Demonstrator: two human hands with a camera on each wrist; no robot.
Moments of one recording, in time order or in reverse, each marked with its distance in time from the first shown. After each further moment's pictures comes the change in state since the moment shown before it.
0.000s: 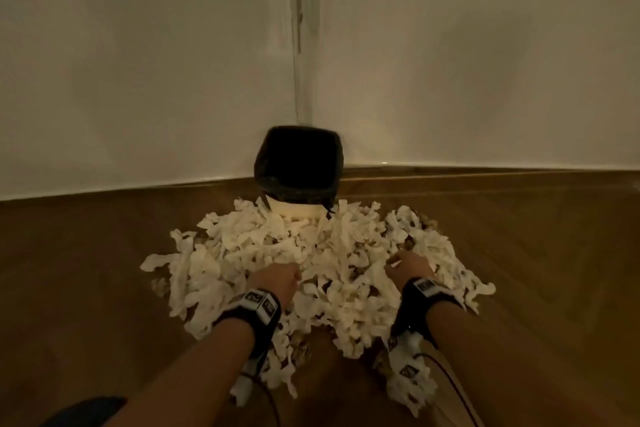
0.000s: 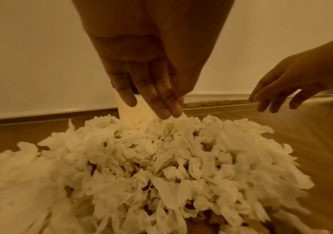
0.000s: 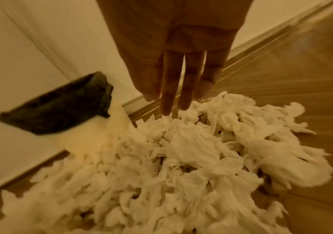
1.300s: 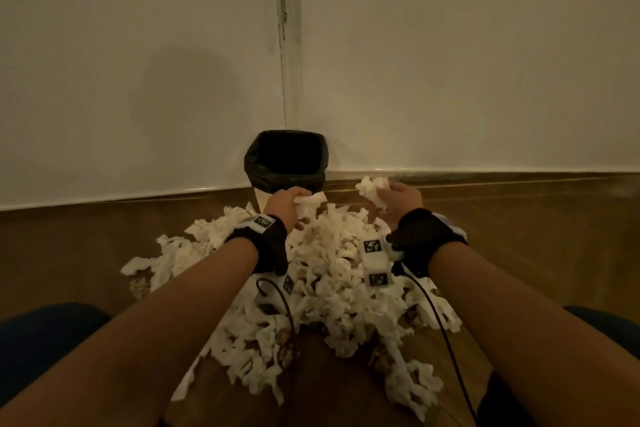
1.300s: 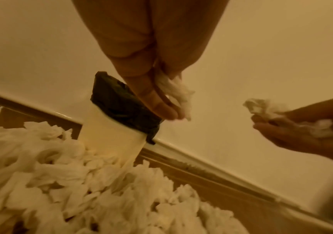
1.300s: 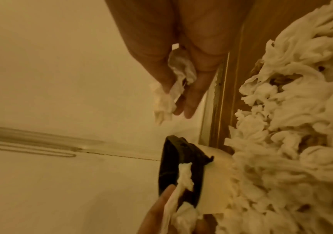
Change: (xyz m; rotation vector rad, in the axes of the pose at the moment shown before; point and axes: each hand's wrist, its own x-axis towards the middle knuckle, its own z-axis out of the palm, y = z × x) left_hand 0.032 0.033 0.001 -0.636 0.489 0.194; right_hand -0.036 -0.021 -0.019 1.298 0.137 -0.292
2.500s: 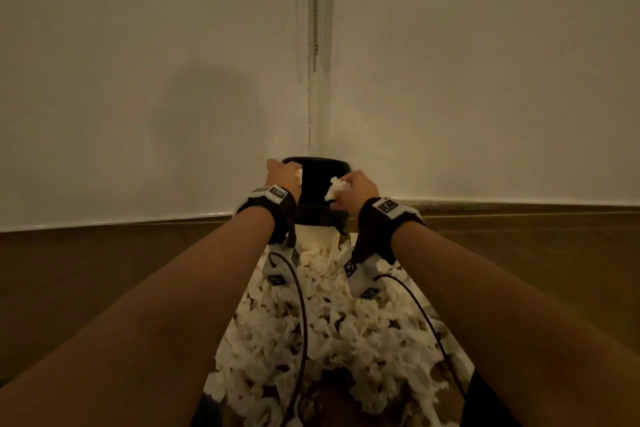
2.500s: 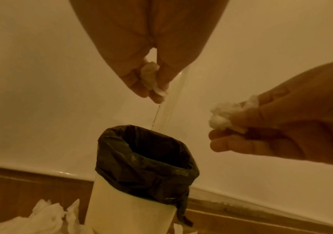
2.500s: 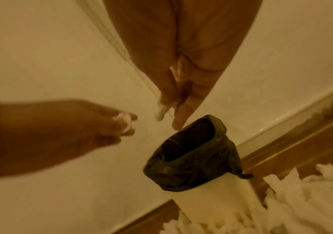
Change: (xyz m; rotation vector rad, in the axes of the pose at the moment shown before) left_hand 0.084 0.017 -0.075 0.275 0.239 -0.012; right_hand 0.055 -0.013 0.126 -0.660 -0.231 -0.198
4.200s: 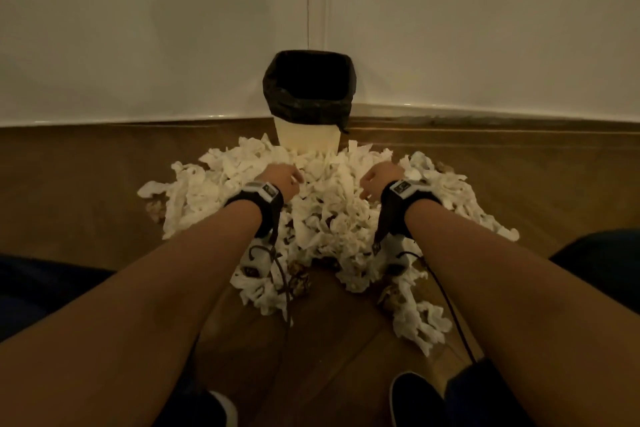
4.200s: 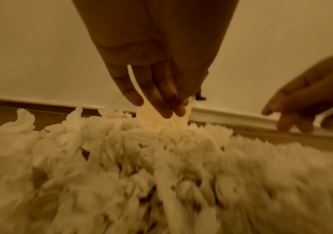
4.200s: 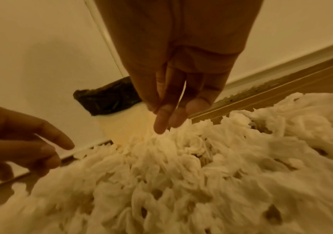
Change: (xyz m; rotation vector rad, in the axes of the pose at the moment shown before) left_hand -0.109 -0.085 0.104 0.167 -0.369 -0.041; right_hand -0.067 0.134 -0.017 -0.639 -0.186 0.202
